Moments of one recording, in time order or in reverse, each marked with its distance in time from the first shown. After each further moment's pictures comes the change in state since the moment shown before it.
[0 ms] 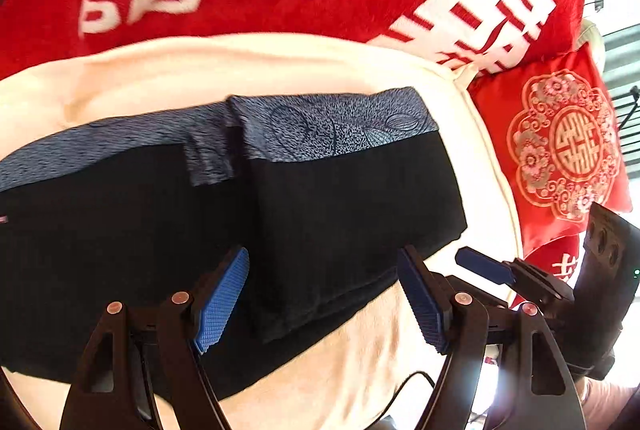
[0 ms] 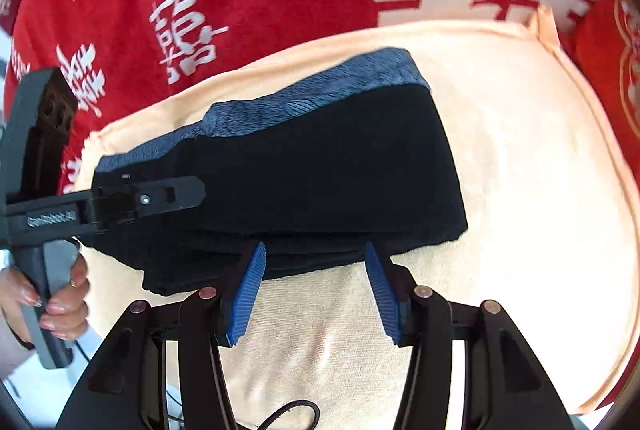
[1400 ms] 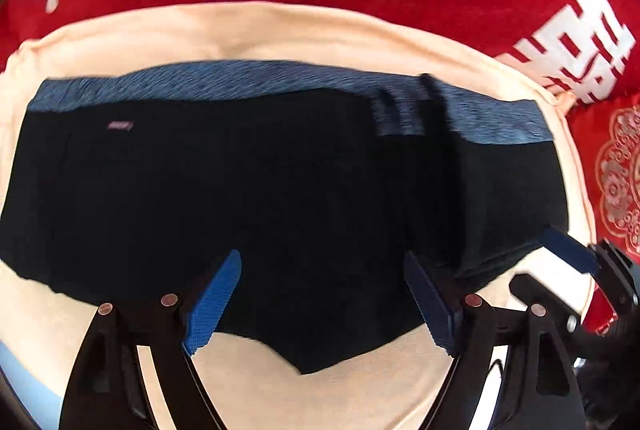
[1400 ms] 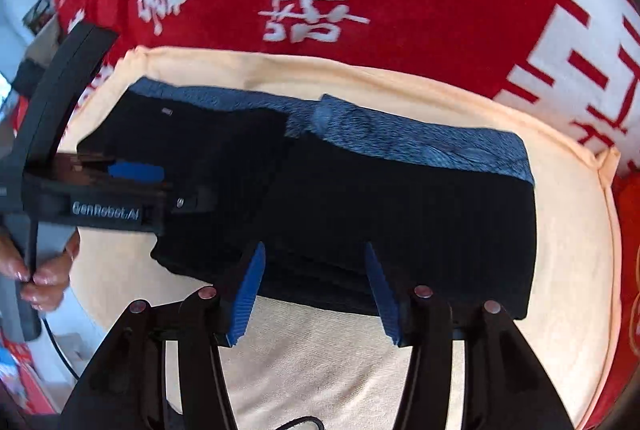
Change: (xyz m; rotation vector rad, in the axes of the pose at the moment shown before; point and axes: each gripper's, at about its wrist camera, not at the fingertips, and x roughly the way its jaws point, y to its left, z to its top) left arm -0.015 0.082 -0.050 -0.185 -0.072 0.321; right arm 0.033 0.130 -0.022 -0.567 -0.028 -0.098
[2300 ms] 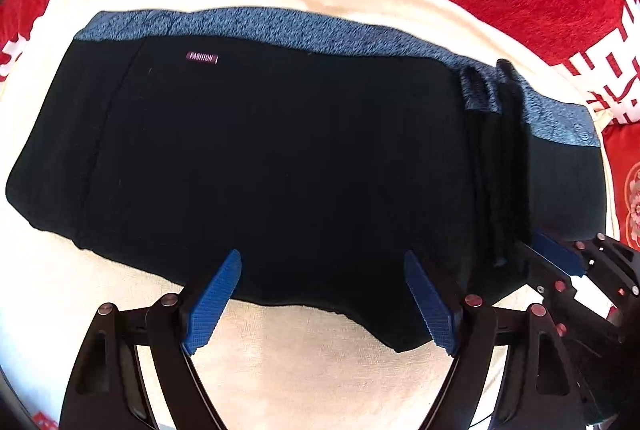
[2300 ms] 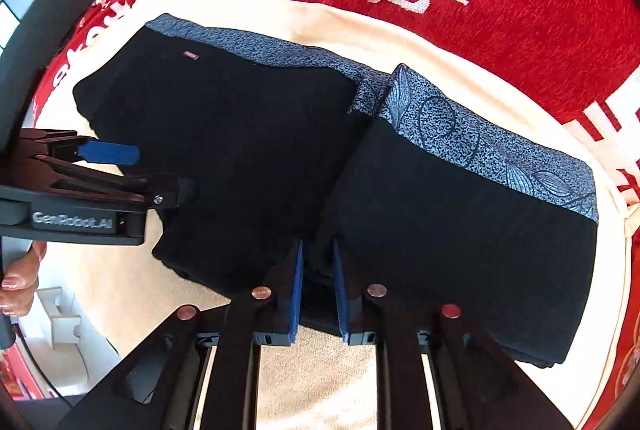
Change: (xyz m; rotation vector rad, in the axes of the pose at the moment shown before) left arm 0.000 0.062 -0.033 -0.101 0.030 0.073; right arm 0.048 0.029 0.017 -0.055 0.136 0.052
